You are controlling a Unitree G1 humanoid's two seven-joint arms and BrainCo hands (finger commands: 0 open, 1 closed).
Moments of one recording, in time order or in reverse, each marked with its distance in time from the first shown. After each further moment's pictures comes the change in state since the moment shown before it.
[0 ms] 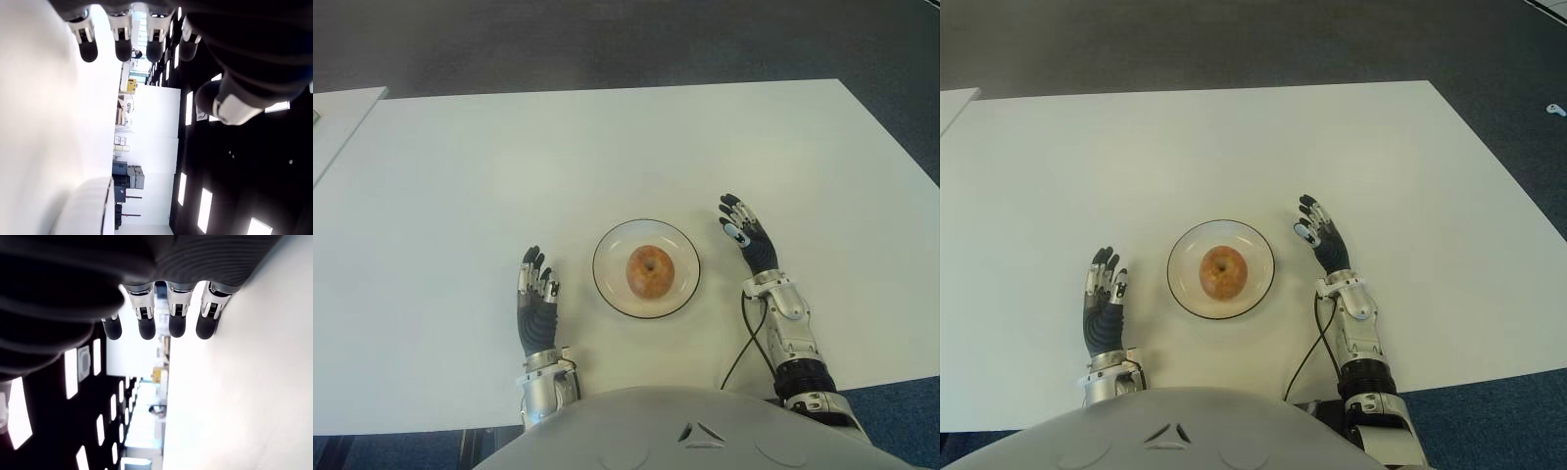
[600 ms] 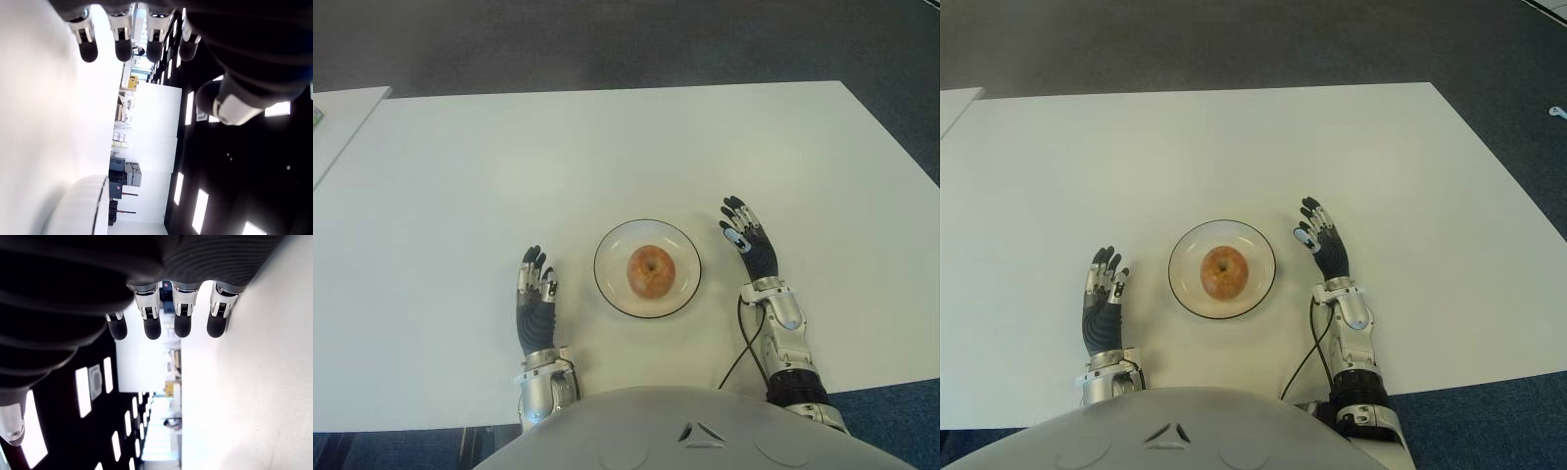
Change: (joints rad) left arm 0.000 0.000 0.003 -0.018 -0.087 0.036 -0.075; right arm 0.061 0.067 -0.010 -0.044 0.055 -0.017 0.030
